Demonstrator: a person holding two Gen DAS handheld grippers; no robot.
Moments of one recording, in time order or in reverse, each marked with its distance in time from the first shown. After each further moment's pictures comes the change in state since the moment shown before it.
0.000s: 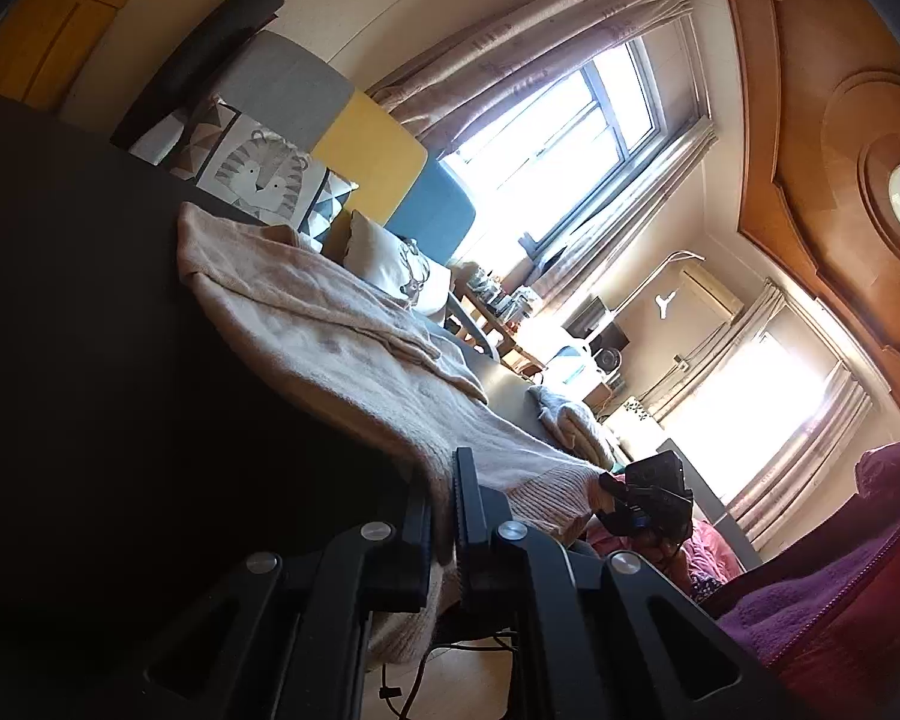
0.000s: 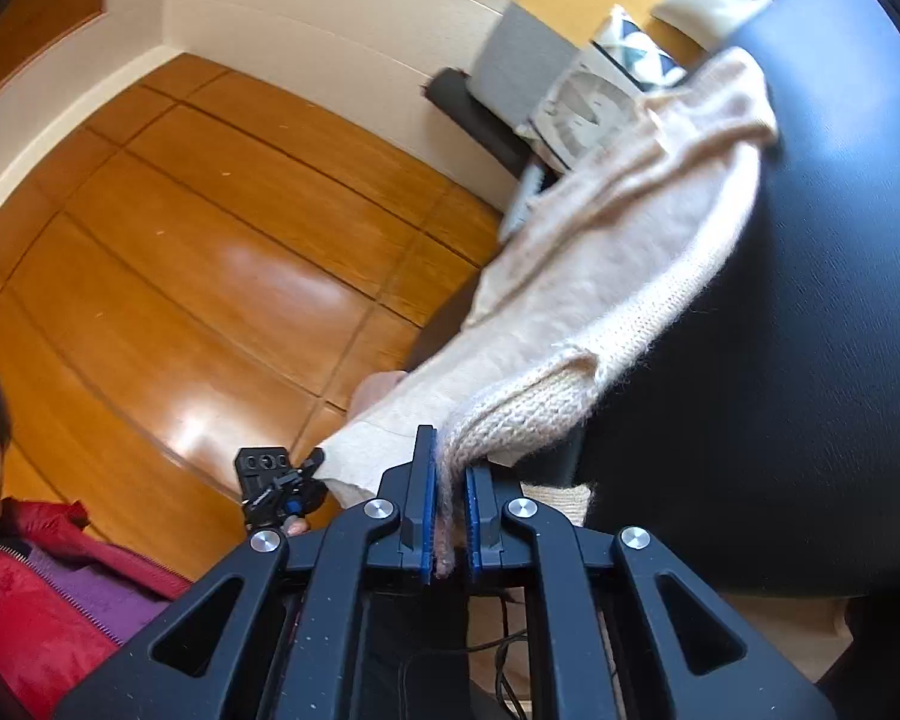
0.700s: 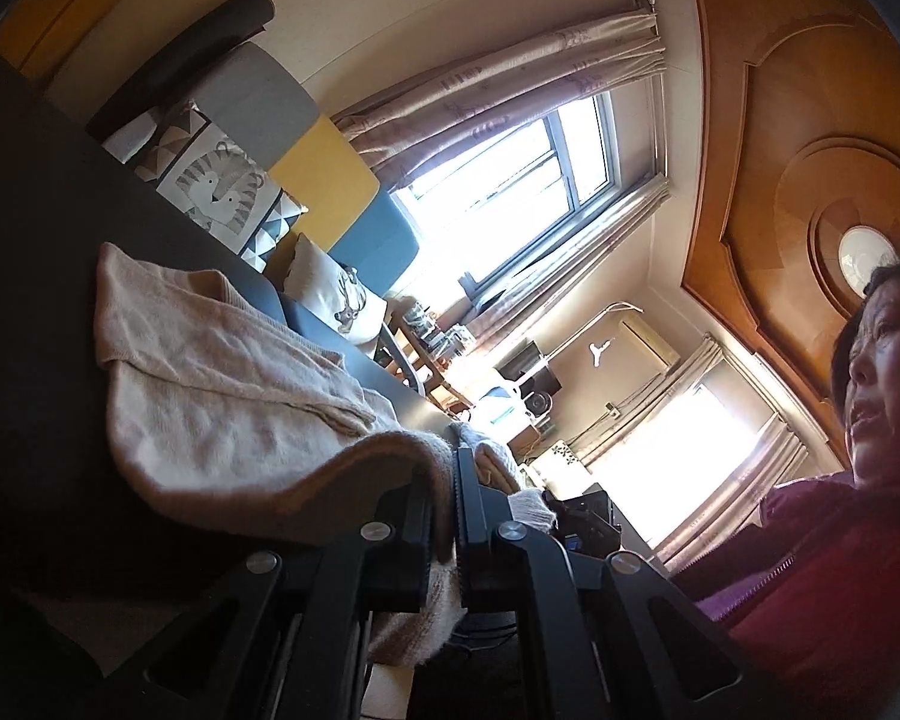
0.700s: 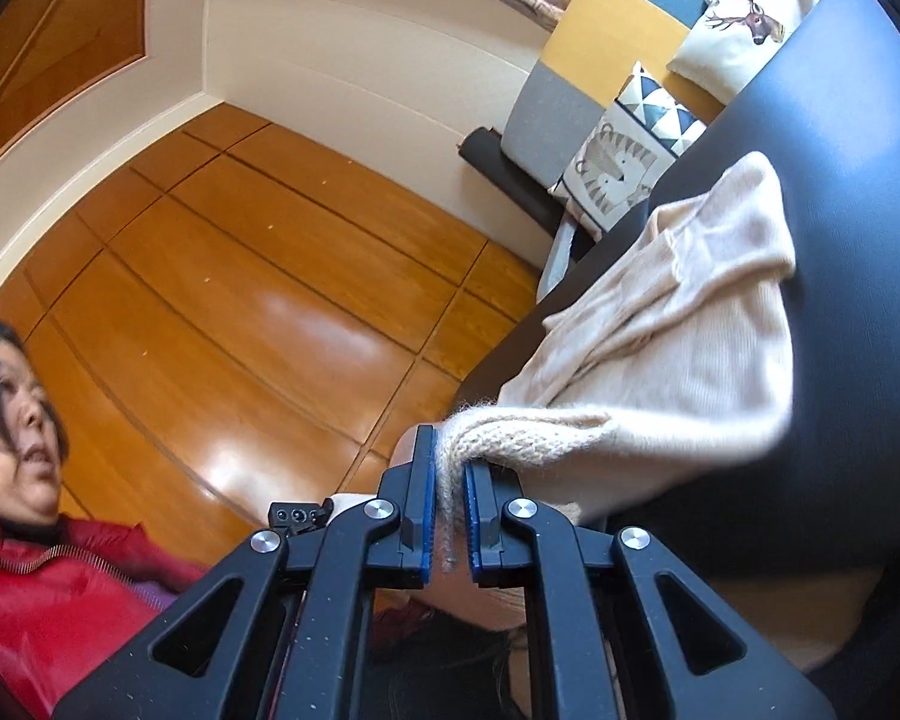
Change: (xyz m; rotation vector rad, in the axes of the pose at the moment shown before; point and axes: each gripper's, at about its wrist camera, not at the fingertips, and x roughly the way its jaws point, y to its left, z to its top) left arm -0.008 -0.011 0.019 -0.099 -0.094 -0.137; right arm -0.042 0.019 0.029 0.006 -0.169 0.046
